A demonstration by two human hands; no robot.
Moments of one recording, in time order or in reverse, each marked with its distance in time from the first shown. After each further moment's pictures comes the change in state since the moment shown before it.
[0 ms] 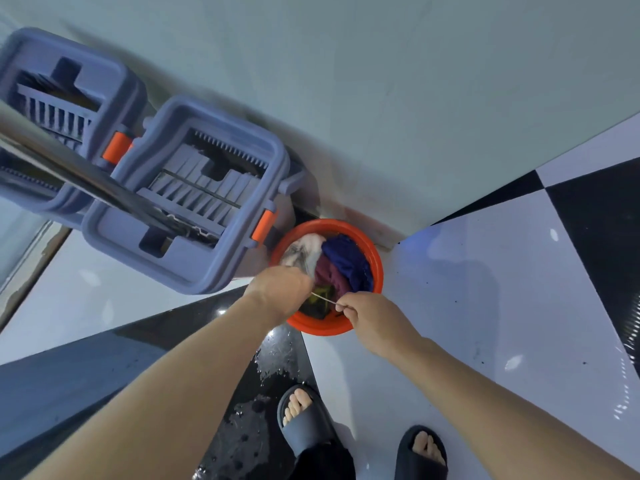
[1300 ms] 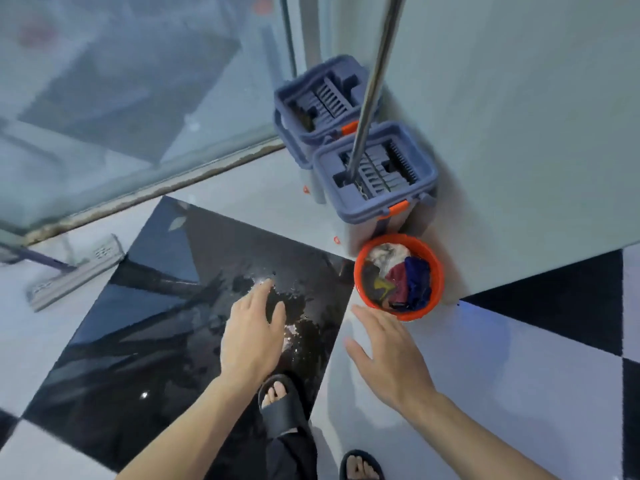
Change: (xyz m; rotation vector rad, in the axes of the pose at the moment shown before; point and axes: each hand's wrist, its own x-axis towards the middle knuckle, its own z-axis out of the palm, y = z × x) left_hand -0.294 0.144 0.060 -1.128 0.668 -1.194; right_hand -0.194 -0.088 -0.017 -0.337 -0.132 -0.516
